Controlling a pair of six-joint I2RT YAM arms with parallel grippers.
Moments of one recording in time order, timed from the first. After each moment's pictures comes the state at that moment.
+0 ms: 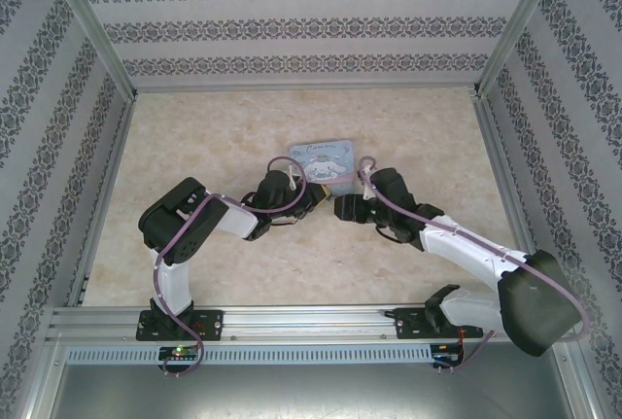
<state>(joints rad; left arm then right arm) -0.64 1.92 0.75 0.78 0.35 -1.31 0.58 1.22 0.61 -0.16 -0.15 0.50</state>
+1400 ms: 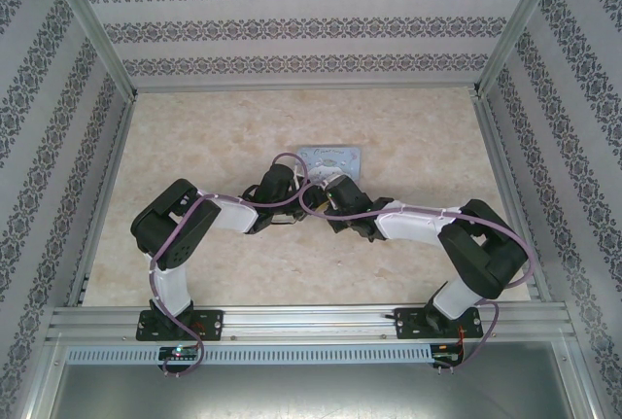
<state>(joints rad) -0.64 1.87 0.81 0.55 0.43 -1.26 0.73 1.59 0.75 -0.12 0.18 0.14</state>
